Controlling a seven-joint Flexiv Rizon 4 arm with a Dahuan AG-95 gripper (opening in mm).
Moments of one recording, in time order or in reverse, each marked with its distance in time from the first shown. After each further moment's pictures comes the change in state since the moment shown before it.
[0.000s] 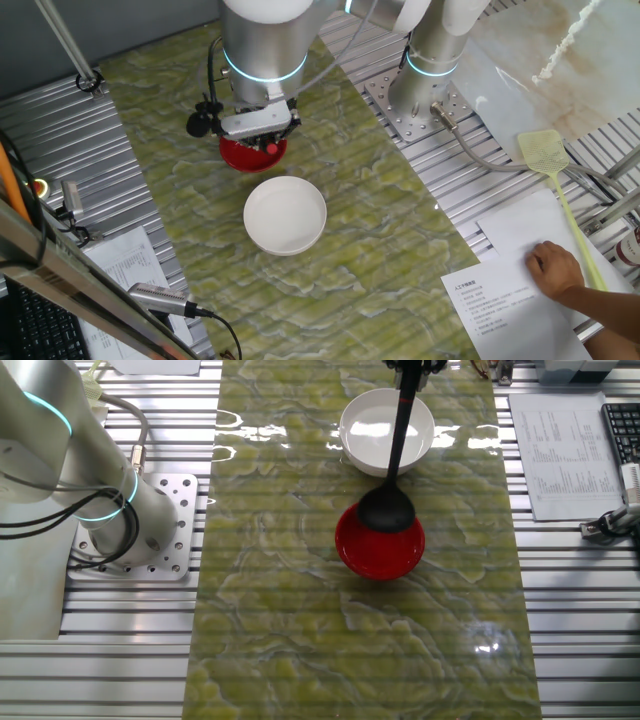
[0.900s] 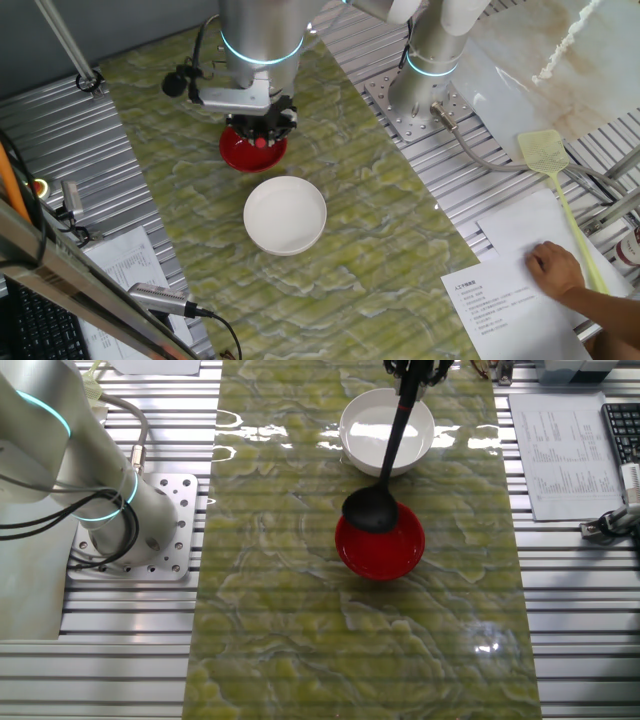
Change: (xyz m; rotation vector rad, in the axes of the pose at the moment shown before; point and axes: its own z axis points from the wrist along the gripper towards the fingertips) arm 0.008 -0.001 0.006 0.000 -0.060 0.324
